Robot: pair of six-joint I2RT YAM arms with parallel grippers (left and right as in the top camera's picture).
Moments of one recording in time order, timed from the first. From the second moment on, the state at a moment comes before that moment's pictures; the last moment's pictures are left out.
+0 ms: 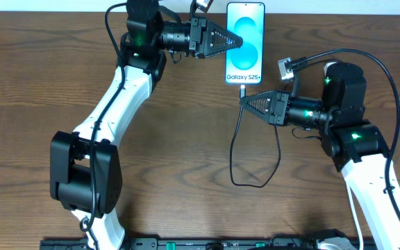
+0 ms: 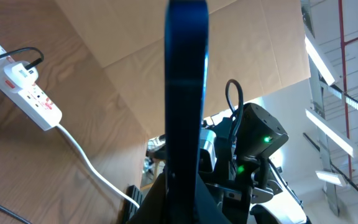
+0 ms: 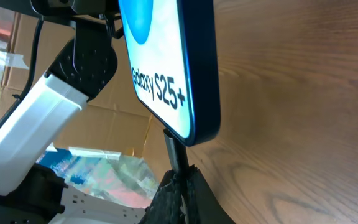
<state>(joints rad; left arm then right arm) -0.28 1.91 1.55 0.53 1.41 -1.26 0.17 1.22 1.03 -0.35 -1.00 0.65</state>
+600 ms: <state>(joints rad) -0.28 1.91 1.55 0.53 1.41 -1.26 0.17 1.22 1.03 -0.33 -1.00 0.65</state>
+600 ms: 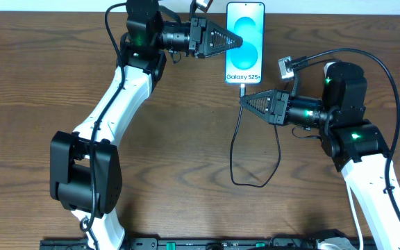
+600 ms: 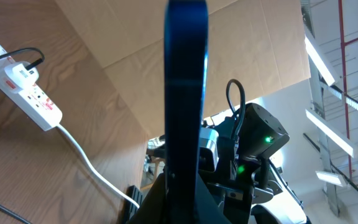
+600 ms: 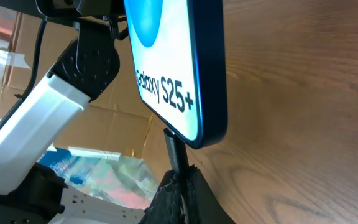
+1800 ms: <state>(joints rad) -0.27 1.91 1.55 0.54 1.38 -1.26 0.17 1.24 1.03 -0.22 -0.96 0.67</state>
